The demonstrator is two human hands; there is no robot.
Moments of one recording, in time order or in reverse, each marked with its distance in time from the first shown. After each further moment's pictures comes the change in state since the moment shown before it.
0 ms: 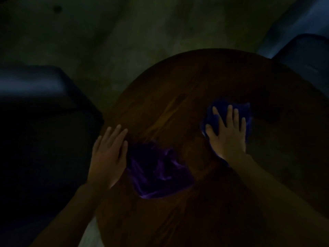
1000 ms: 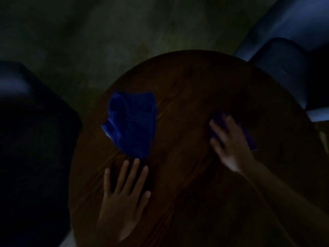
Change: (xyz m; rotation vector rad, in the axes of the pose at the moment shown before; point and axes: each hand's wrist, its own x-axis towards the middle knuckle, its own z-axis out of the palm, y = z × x) left_hand -0.056 0.026 0.073 0.362 -0.109 0.334; right_hand -0.008 0.078 -0.009 0.050 0.142 -0.289
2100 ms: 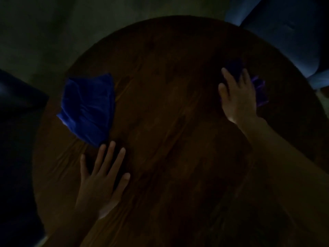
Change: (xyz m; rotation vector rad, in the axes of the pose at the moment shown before) left_hand 0.018 0.060 -0.004 0.110 -0.148 -0.068; right_hand 0.035 0.098 -0.029 0.138 0.102 0.324
